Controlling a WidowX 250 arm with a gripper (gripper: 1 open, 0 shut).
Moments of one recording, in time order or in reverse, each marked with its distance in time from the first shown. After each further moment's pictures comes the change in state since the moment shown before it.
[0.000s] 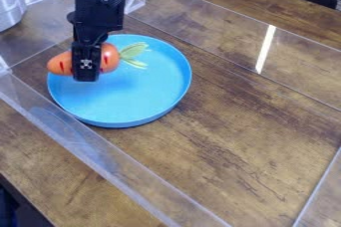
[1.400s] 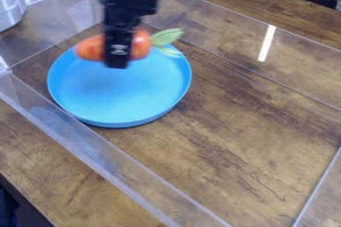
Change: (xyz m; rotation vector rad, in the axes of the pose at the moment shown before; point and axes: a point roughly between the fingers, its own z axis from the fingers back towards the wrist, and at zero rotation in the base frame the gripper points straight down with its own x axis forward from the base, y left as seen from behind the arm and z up) arm 0.047 -0.021 0.038 0.072 -0.026 -0.082
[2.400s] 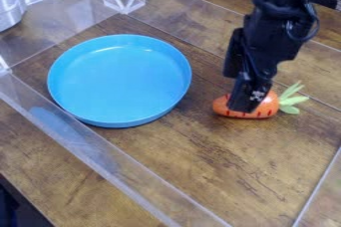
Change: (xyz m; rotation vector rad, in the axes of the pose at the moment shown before) arm 0.122 -0.034 -0.011 0.029 -0.027 -0.120
